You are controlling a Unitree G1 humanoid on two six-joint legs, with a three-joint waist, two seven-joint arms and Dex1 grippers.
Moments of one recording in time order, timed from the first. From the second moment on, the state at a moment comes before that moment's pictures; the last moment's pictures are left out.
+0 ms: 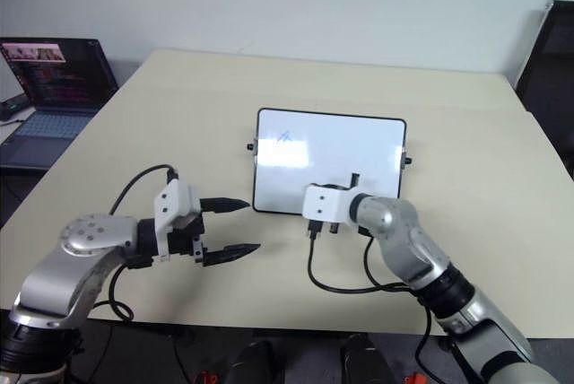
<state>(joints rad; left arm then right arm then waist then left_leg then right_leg) -0.18 0.81 0.04 -0.30 -0.42 0.41 -1.05 -0.57 -0.46 0.51 -0.17 -0.45 0.42 0.69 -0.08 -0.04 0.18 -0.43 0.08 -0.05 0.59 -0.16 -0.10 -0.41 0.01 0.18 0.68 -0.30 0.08</state>
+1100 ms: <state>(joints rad) -0.25 0.78 0.26 -0.19 -0.48 0.49 -0.79 -0.54 -0.22 0.17 -0.40 0.08 0.66 0.60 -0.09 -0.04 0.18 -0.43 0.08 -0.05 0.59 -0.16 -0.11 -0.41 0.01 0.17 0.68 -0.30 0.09</state>
